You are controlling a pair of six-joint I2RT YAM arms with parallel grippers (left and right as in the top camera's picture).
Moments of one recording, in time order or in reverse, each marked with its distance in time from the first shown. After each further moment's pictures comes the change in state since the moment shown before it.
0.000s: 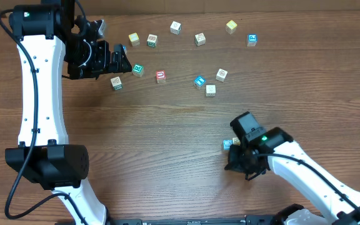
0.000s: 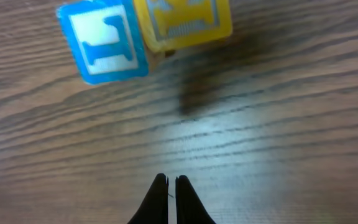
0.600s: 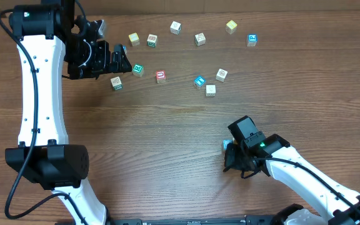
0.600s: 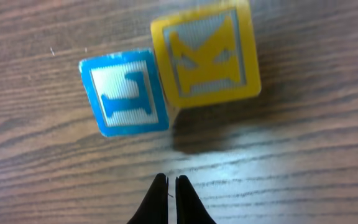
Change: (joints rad) left arm 0.000 0.000 0.000 0.000 0.000 0.000; right arm 0.010 0.001 -0.063 0.183 0.039 0.030
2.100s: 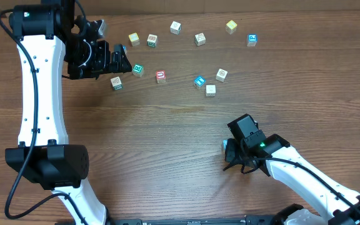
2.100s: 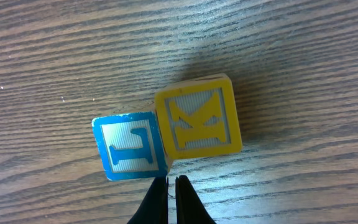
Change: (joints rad) left arm 0.000 0.000 0.000 0.000 0.000 0.000; right arm 0.000 0.000 0.000 0.066 0.095 -0.025
